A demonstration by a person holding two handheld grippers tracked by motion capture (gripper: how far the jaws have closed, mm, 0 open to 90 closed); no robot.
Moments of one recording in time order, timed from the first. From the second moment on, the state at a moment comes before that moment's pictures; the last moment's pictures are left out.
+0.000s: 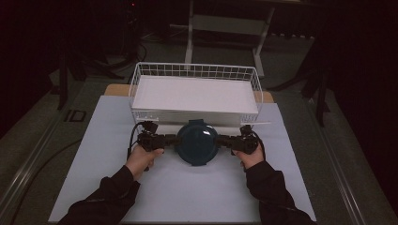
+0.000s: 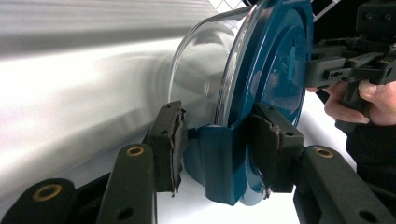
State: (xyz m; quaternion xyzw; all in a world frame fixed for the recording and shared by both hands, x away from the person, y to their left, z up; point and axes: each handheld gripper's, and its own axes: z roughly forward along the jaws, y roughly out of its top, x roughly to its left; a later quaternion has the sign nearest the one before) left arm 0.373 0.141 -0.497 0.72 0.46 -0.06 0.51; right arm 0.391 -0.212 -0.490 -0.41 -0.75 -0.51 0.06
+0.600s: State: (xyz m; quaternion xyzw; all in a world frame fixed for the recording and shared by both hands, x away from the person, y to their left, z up) left arm 0.396 0.141 -0.507 0.70 0.48 -0.03 0.53; right arm 0.404 -0.208 -0.497 -0.42 -0.75 -0.50 0.02
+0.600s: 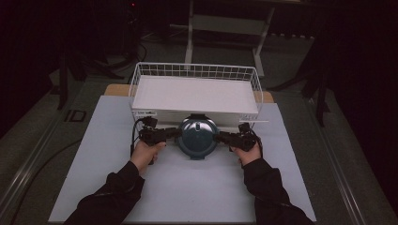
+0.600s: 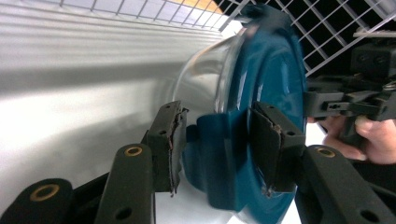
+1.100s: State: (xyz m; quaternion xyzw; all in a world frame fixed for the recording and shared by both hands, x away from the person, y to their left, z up) left arm 0.398 0.137 -0.508 0.70 0.48 0.04 0.53; right arm 0.398 -0.192 -0.489 -0.43 -0.76 -0.49 -0.06
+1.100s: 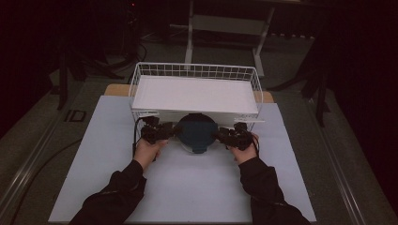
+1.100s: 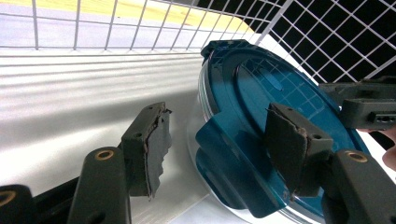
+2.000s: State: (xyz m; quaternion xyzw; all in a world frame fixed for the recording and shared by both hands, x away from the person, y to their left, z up) left arm 0.336 0.134 -0.479 0.75 0.36 0.04 0.56; right arm 0.341 -0.189 -0.466 -0.39 -0.77 -0.50 -0.07
